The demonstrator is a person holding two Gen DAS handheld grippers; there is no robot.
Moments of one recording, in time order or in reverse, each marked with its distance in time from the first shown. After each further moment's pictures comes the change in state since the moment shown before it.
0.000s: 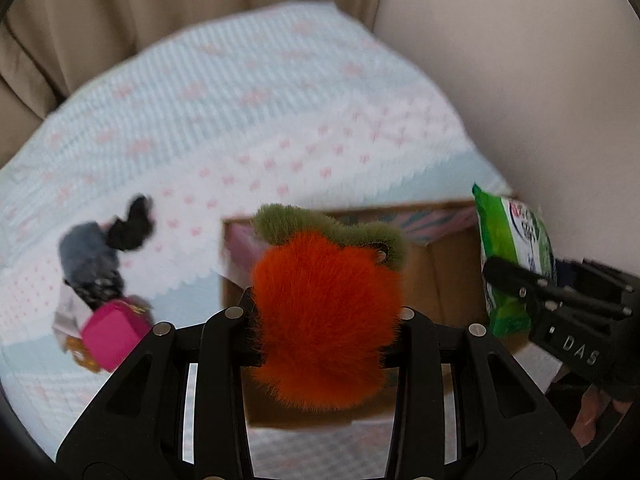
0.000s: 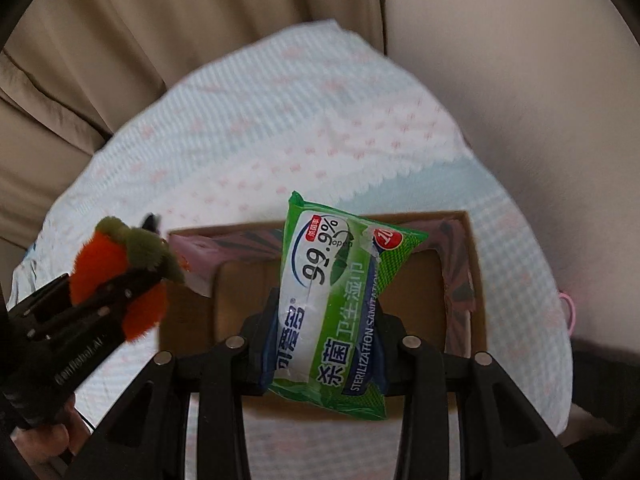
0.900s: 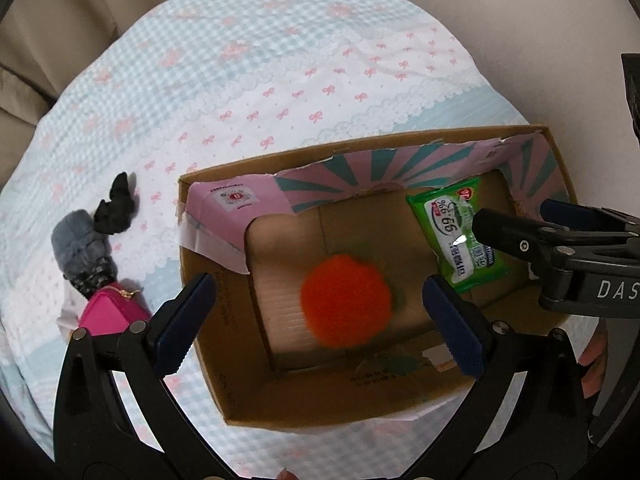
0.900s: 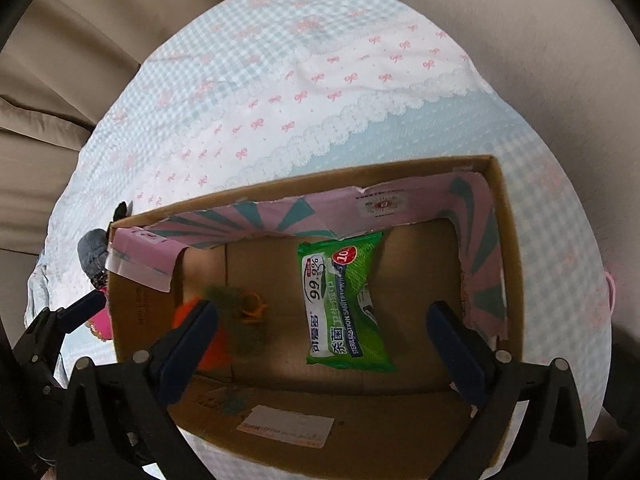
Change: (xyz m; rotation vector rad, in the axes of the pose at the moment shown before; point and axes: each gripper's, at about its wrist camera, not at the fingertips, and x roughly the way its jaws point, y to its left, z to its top) left arm 0.028 -0.028 -0.015 0.095 0.115 0.087; right arm 0.066 -0.053 0.006 0.082 0.138 0.096
